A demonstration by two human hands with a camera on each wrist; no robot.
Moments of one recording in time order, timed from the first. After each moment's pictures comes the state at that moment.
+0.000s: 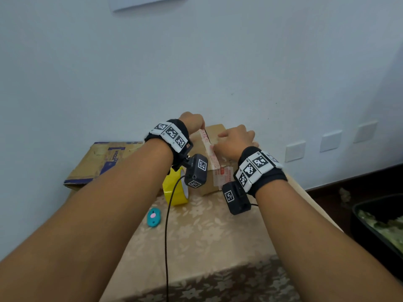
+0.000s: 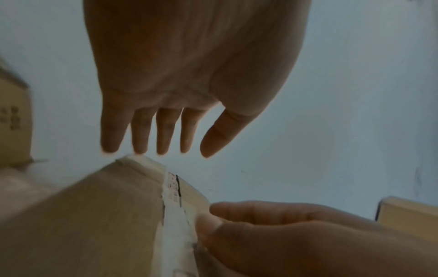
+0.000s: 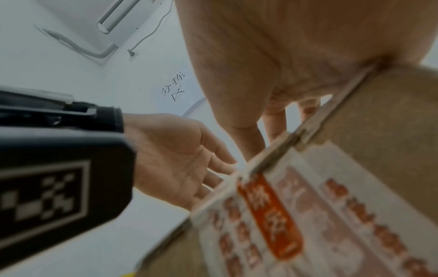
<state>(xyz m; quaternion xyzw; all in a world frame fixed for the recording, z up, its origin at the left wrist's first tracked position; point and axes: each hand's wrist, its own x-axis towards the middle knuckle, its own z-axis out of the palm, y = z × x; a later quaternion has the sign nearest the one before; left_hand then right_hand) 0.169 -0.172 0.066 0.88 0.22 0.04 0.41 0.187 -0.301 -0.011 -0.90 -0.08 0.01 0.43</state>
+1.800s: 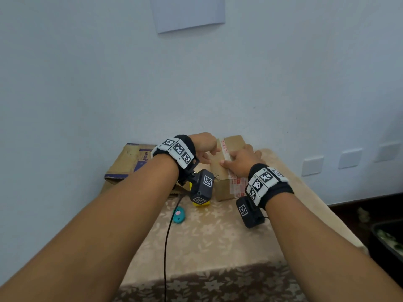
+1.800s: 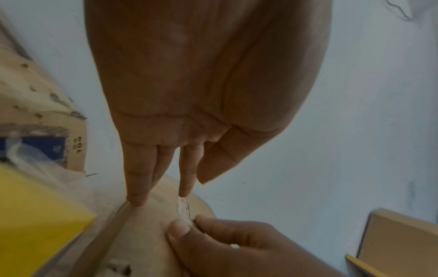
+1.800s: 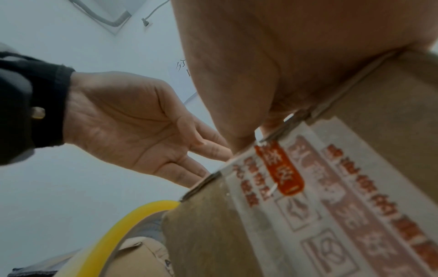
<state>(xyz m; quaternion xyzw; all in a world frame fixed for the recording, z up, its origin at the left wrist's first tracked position) 0.118 -0.143 0.056 0.87 0.19 -0.05 0.45 0.164 -0.272 -0.018 -0.96 -0.16 0.05 0.24</state>
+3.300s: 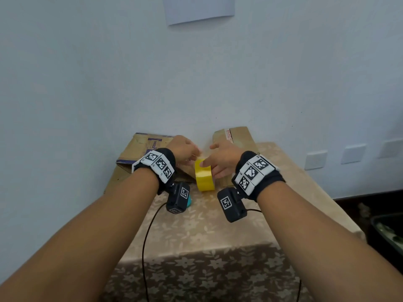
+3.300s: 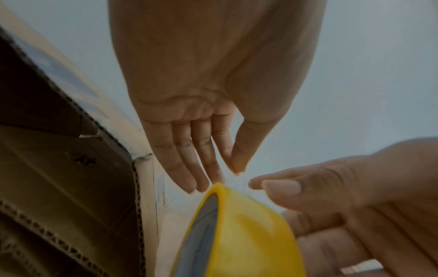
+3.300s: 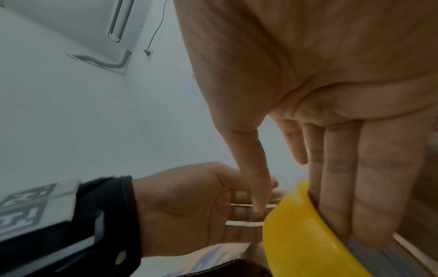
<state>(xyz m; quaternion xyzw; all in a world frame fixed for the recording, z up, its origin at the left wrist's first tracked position) 0.052 -0.092 0.032 0.88 0.20 0.09 0.43 0.094 -0.237 0.015 -0.78 -0.18 0.28 0.53</state>
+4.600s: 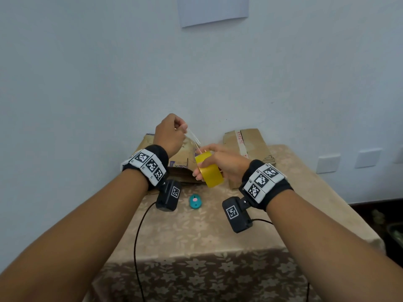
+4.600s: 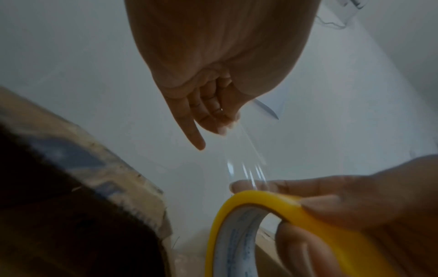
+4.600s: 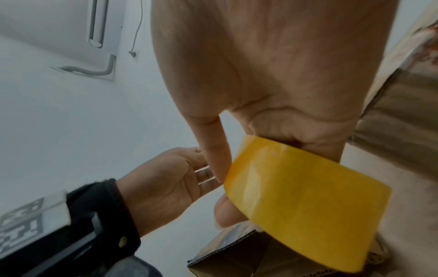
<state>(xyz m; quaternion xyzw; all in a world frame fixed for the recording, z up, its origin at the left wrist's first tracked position) 0.035 -0.054 0.056 0.85 0.12 0.35 0.37 0.074 -0.220 0.010 -0.64 -0.27 0.33 0.64</state>
